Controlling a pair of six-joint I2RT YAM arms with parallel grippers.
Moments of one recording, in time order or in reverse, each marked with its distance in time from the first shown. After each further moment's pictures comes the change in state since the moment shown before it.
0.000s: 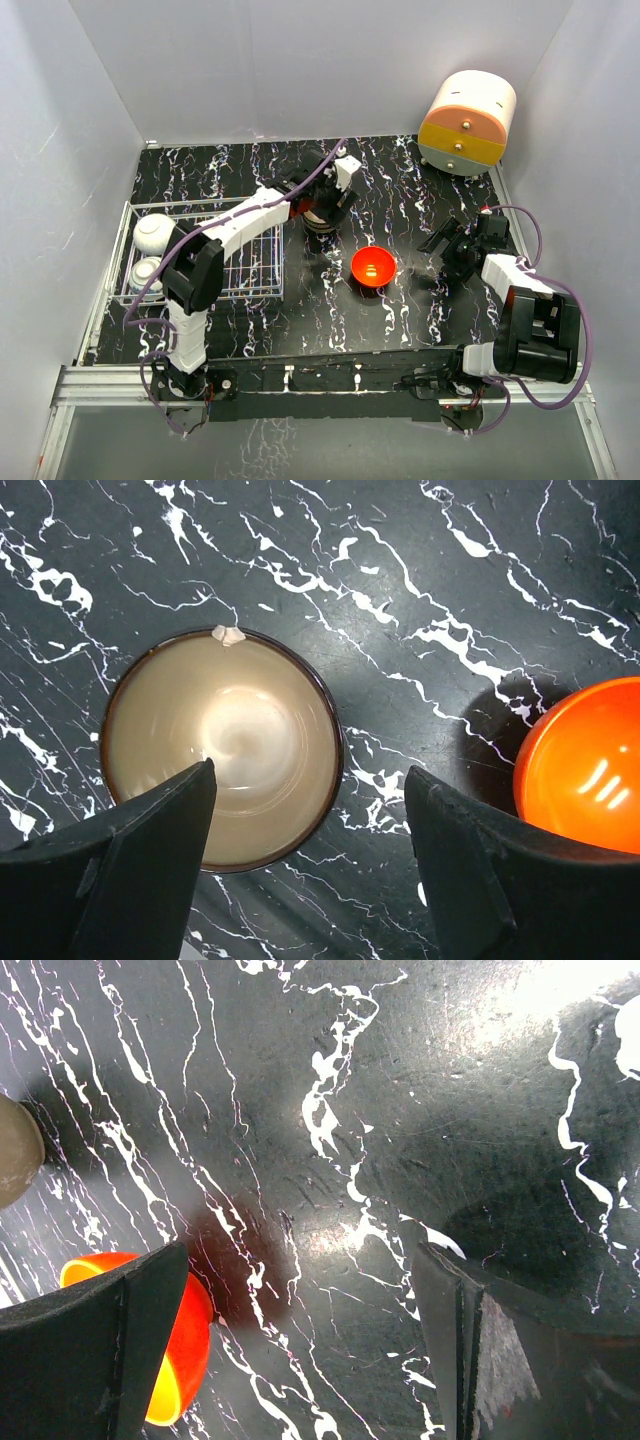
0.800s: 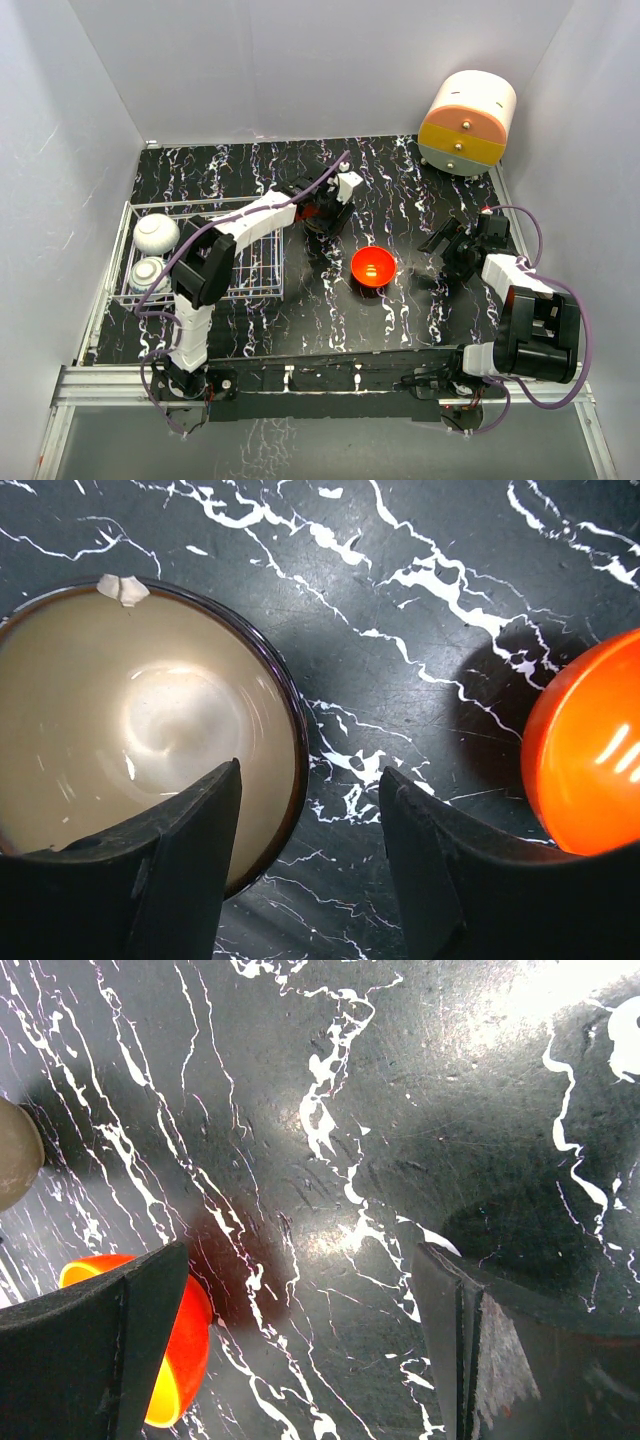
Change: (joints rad) left arm 0.009 0.065 -0.011 -0.029 0.086 0.010; right arm -0.004 0.002 0.000 0.002 0.001 0.000
